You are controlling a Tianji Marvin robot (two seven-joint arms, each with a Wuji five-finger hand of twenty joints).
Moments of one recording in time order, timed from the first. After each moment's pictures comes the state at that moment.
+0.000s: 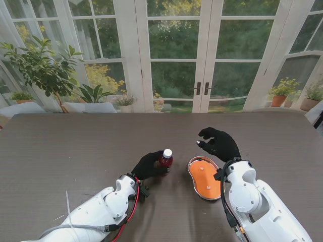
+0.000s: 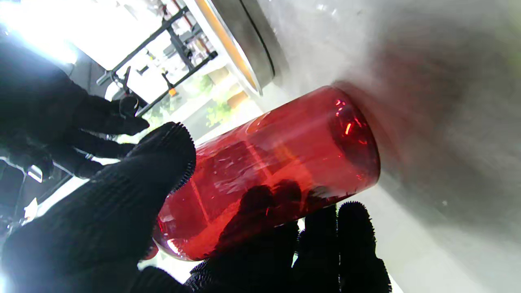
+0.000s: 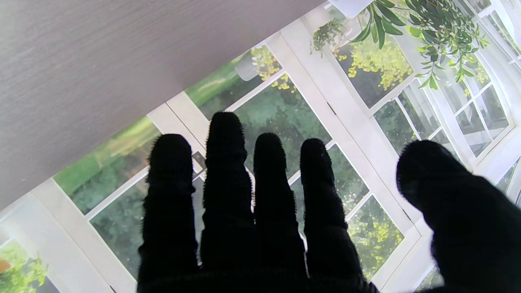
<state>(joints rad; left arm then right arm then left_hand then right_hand) 1.13 -1.36 -0.71 -0.75 0.19 -0.60 0.37 -1.52 -1.16 1.25 -1.56 -0.52 -0.03 -0.24 0.64 -0.63 0.86 -0.14 0.60 0.34 0.18 0.37 0.71 0.26 0.16 0.29 0.46 0.22 0.35 0.34 0.10 0.14 0.84 0.43 0.21 -0.52 1.10 -0.16 0.60 0.00 0.64 0.40 0.83 0.07 0.43 0.39 0.94 0.11 0.33 0.40 0.52 0.23 1.01 0.61</state>
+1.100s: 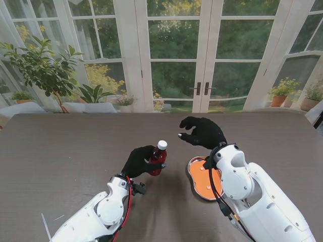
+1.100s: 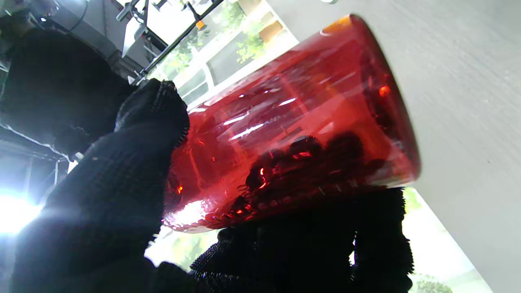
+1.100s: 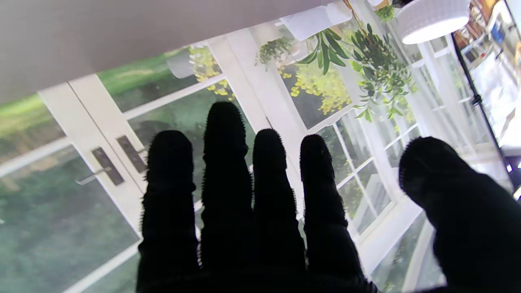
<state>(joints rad) 1.34 -1.30 -0.91 -1.11 0.27 -0.53 0.46 -1.41 -1.13 1.15 -1.64 -0.61 -0.04 -0.11 0.76 -0.76 0.61 -0.21 0.85 0.38 0.51 0.42 1.19 0.33 0.15 0.53 0.94 0.36 0.49 0.39 0.44 0.38 1.11 0.51 0.21 -0.55 1.10 -0.16 0.64 0.00 0.64 0.40 0.86 0.07 0.44 0.43 1.00 0.12 0.40 0.43 0.57 0.23 1.07 0.63</state>
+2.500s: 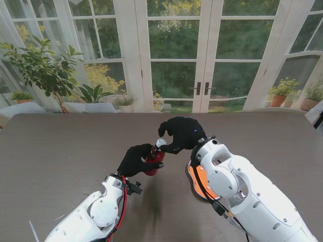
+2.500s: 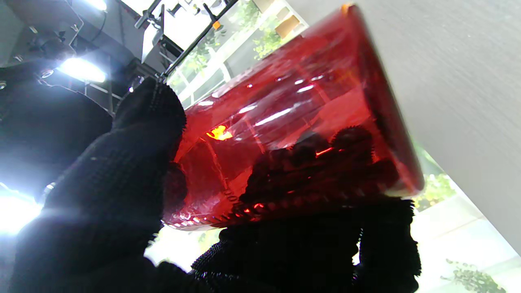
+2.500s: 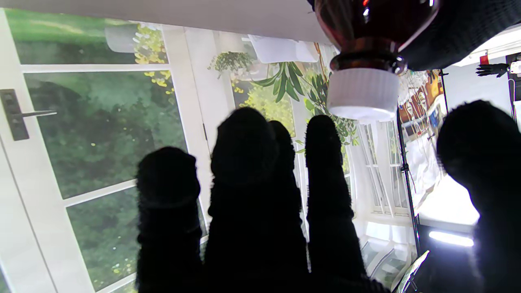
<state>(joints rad) 1.40 -1.26 -0.97 -1.24 0.32 -0.55 0.43 -1.31 -1.10 1.00 -1.71 -0.84 -0.06 -0.04 0.76 -0.76 0.59 -0.24 0.87 0.41 0.56 0.42 1.22 0.36 0.21 0.62 0.96 0.40 0.58 0.46 0.46 0.44 1.18 0.55 0.15 -0.87 1.17 -0.18 0.83 -0.08 0.63 0.42 0.93 0.04 0.77 0.77 1.25 -0.03 1.01 0.72 0.79 0.21 1.39 0.79</state>
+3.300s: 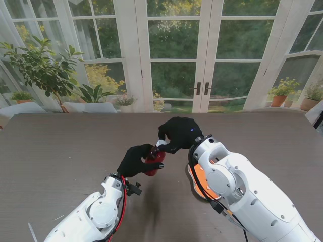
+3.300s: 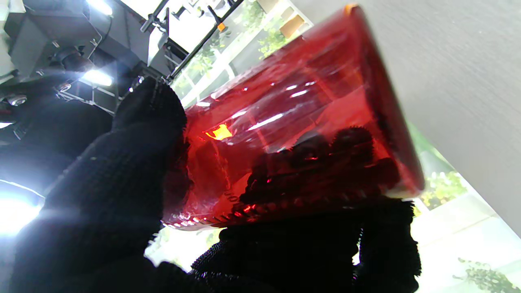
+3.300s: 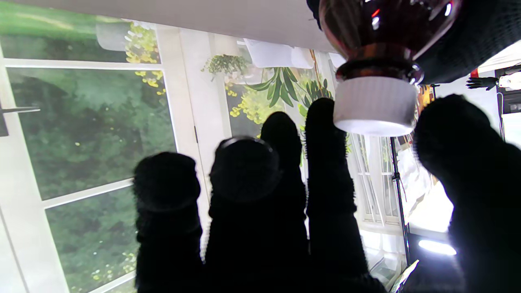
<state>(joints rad) 1.41 -1.25 -0.98 -1.26 0.35 -0.56 0.44 -1.27 -1.10 0.97 -1.70 -0.85 -0.07 -0.02 0.76 -0.76 0.59 -0.24 0.87 0.41 0.56 0.43 1.22 0.36 0.22 0.62 0.96 0.40 0.58 0.46 0.46 0.44 1.18 0.55 0.25 -0.87 1.19 -0.28 1.00 -0.09 0.74 0.40 1.09 0.00 0.79 0.79 1.27 -0.04 1.16 0.76 0.84 0.21 1.43 0.79</state>
